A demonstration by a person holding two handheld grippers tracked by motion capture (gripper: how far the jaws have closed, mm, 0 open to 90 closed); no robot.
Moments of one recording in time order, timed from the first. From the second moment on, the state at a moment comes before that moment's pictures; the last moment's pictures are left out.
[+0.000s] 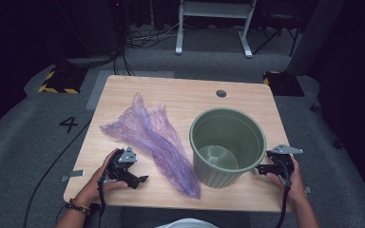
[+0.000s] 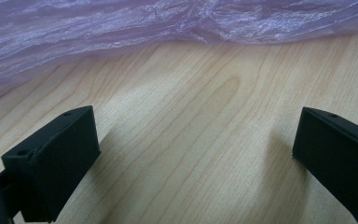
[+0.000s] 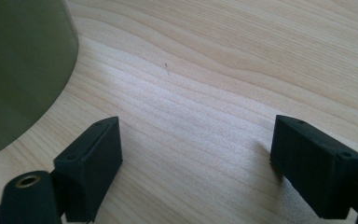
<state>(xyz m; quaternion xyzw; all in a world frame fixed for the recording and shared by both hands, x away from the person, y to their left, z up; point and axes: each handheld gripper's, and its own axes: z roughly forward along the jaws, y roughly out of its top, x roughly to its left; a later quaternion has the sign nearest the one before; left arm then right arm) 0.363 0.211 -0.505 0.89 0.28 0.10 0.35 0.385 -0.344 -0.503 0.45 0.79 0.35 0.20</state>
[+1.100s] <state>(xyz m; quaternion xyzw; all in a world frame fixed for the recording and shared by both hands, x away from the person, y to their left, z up) 0.360 0.208 -0.505 0.88 0.30 0.11 0.35 0.349 -0.297 -0.480 0.26 0.87 0.39 0.13</state>
